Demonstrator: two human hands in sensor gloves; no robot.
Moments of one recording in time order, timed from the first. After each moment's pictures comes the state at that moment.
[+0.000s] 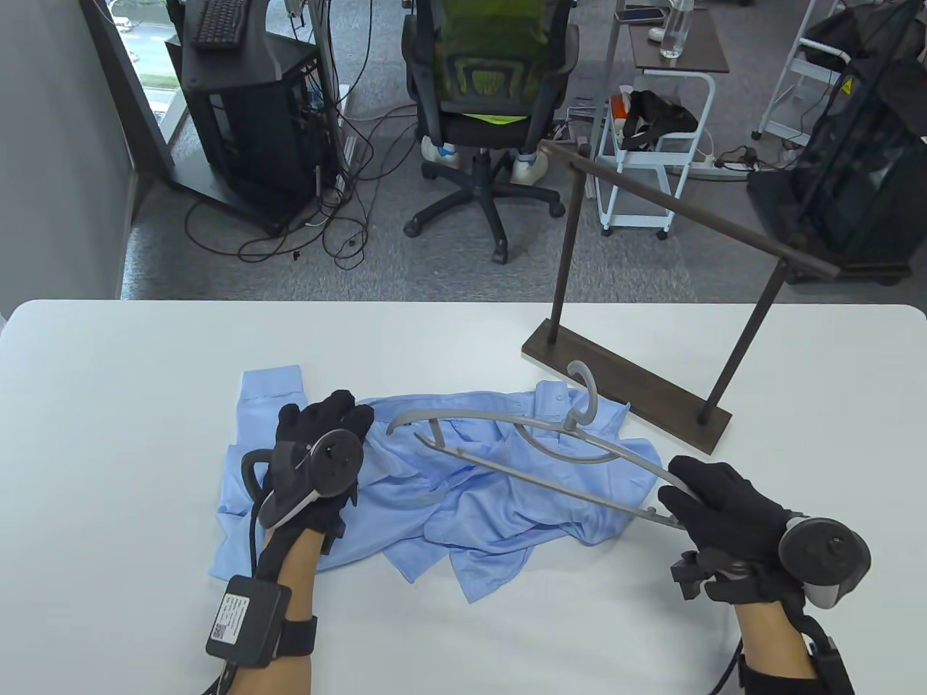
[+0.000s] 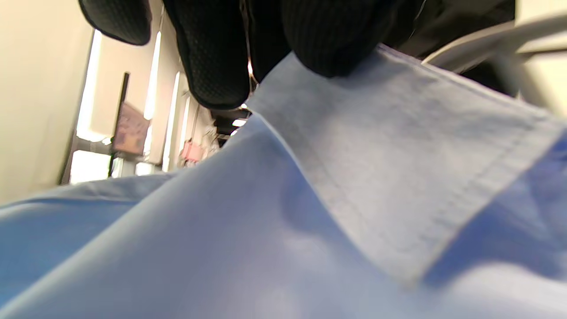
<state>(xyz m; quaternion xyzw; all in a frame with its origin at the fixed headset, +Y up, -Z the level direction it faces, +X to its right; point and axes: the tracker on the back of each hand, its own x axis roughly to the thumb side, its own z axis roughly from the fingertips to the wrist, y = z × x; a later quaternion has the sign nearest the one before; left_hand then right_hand) -0.198 -0.652 -0.333 0.17 -0.10 0.09 0.98 0.299 -0.675 -0.286 0.13 -0.27 0.84 0.45</state>
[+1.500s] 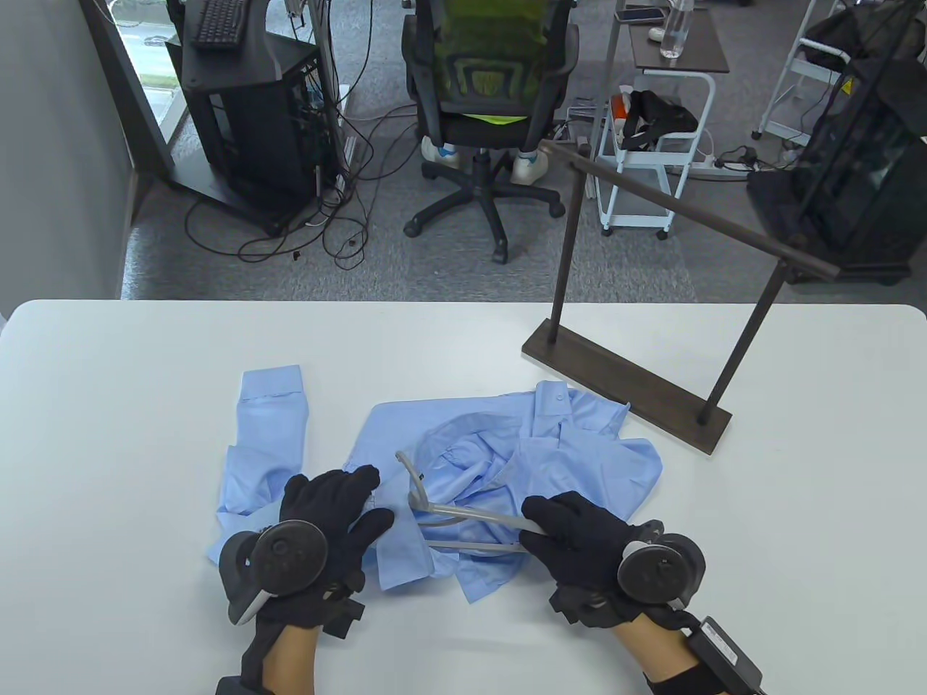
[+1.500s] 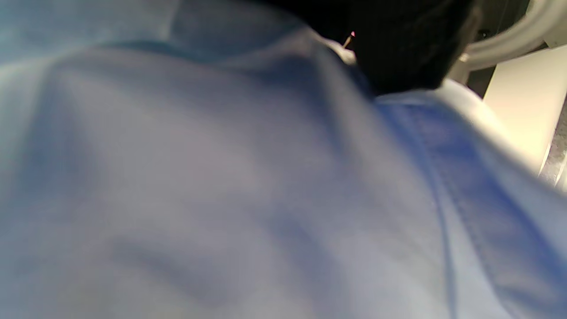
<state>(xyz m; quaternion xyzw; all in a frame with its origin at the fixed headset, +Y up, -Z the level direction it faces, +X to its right) -0.205 -0.676 -0.272 0.14 -0.15 0.26 0.94 0.151 -0.722 -0.284 0.27 -0.26 0.84 0.38</state>
